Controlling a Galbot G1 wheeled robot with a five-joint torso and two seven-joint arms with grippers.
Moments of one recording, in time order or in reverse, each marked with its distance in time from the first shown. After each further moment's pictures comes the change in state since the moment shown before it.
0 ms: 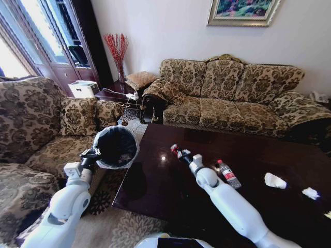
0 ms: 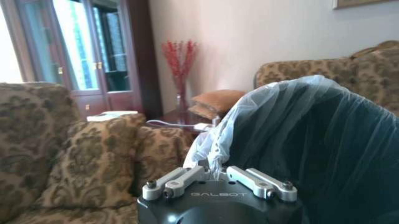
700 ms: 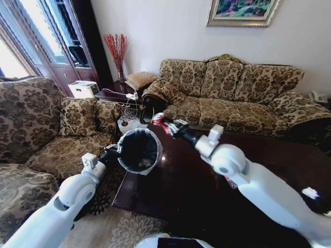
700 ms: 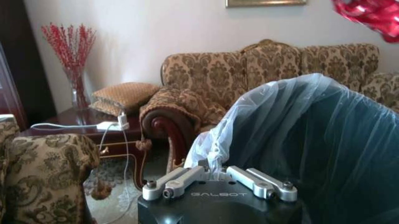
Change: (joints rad) left arm -0.105 0.324 0.133 -0.004 -0.256 0.047 0.122; right arm 0.509 -0.129 -0.258 0.316 0.473 -0.115 -0.024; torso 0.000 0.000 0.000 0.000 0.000
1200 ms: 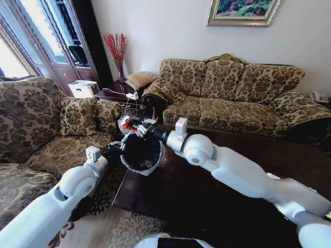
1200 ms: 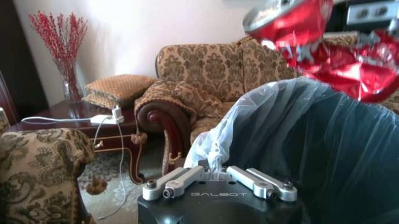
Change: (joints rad) left arm -0.079 0.059 0.059 0.037 -0.069 0.026 -0.024; right arm 0.099 0.118 -0.218 -0.079 -0.063 -0.031 0.019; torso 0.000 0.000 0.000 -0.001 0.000
